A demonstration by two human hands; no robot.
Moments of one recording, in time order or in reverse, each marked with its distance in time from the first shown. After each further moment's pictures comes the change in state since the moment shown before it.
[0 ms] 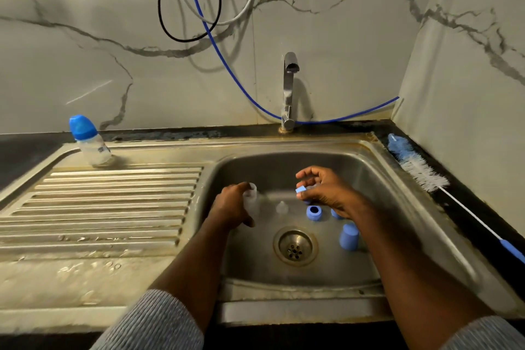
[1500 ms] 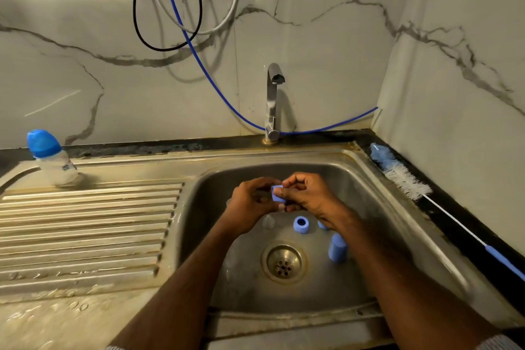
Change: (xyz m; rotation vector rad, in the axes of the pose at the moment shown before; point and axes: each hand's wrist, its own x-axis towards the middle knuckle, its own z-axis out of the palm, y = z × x) left_hand 0.003 0.057 -0.004 -0.693 -0.010 0.435; right_hand -0.001 -0.014 0.014 0.086 0.066 -0.128
